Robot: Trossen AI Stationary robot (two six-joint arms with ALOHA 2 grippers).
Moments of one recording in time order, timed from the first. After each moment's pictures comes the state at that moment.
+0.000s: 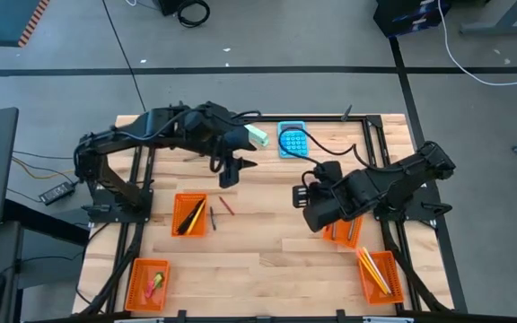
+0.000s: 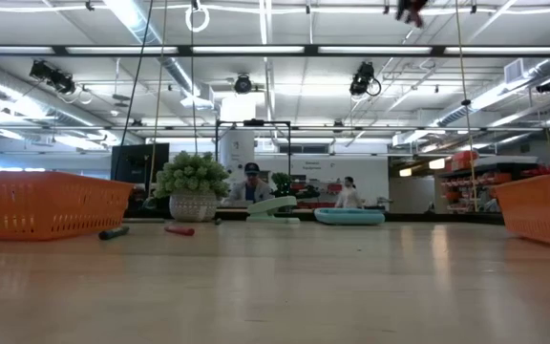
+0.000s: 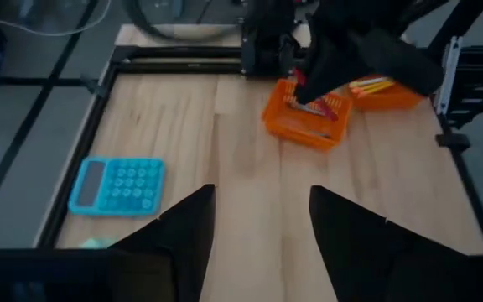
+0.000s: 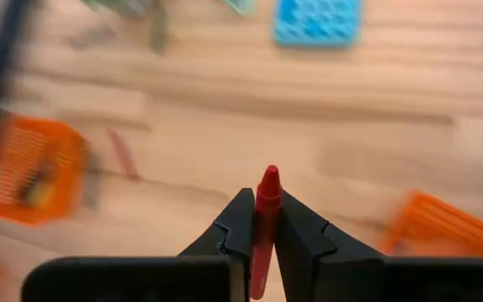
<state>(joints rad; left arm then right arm) 0.06 1.61 1.97 -1.00 -0.02 0.03 0.41 1.63 1.72 -1.51 0.59 1.85</state>
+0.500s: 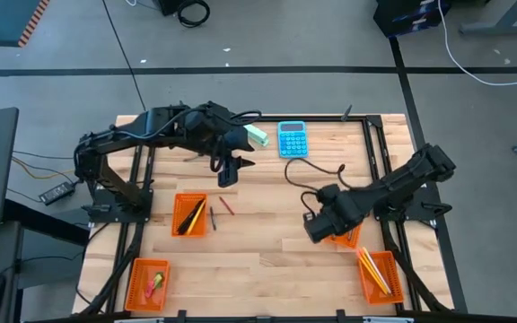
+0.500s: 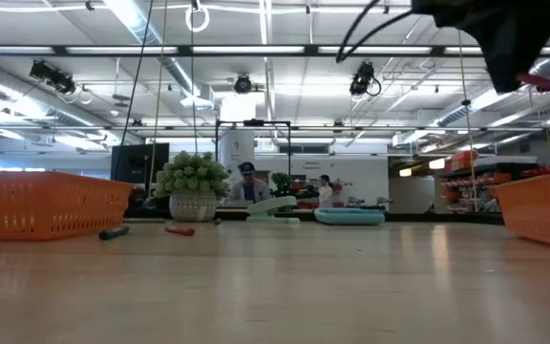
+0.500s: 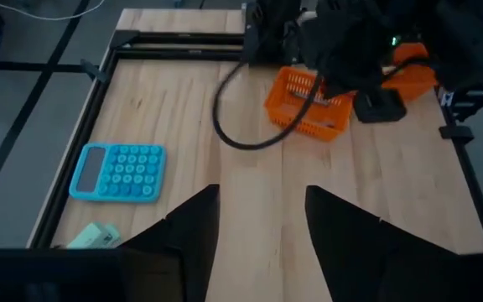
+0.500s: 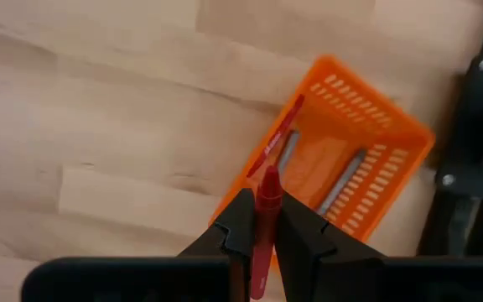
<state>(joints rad) 0.06 1.60 1.97 -1.03 -0.02 0.02 0.45 1.63 1.40 -1.46 0.18 1.81</state>
